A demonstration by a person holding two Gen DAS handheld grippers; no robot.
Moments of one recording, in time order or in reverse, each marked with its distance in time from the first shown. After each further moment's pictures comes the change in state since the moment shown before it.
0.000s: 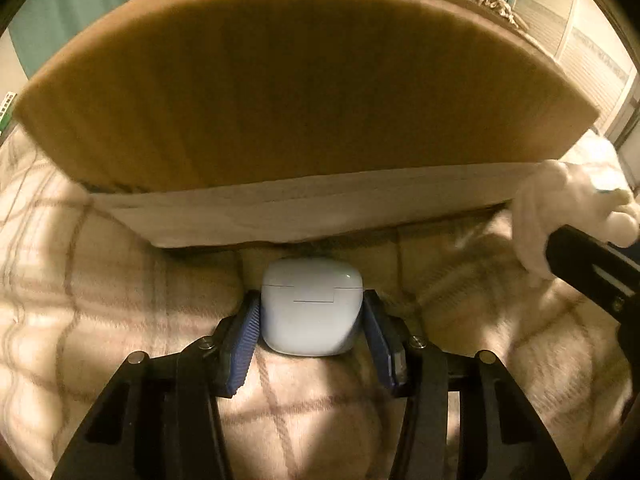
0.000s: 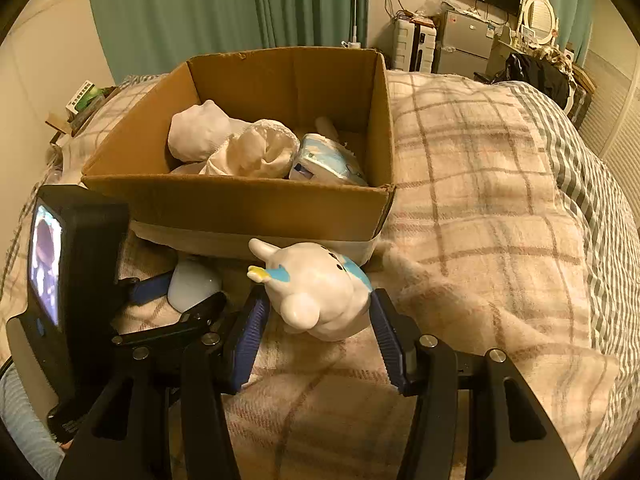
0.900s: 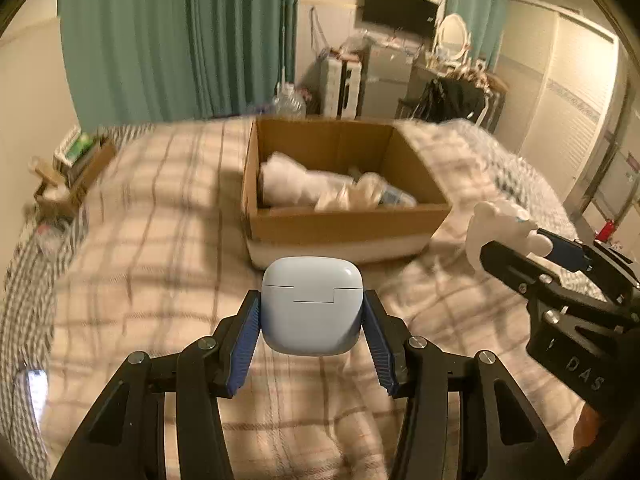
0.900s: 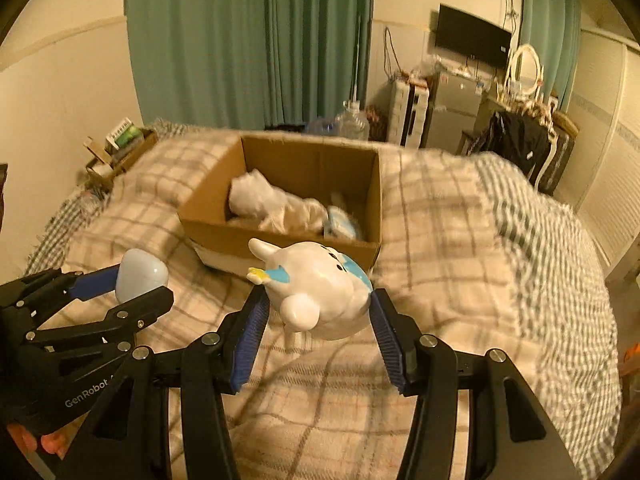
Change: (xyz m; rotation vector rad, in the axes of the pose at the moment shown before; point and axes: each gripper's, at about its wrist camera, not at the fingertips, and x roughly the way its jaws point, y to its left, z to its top) left arm -0.178 0.016 -0.033 -0.026 -0.274 -0.033; right arm -0.130 0.032 -0.015 -0.048 -0.221 -0.035
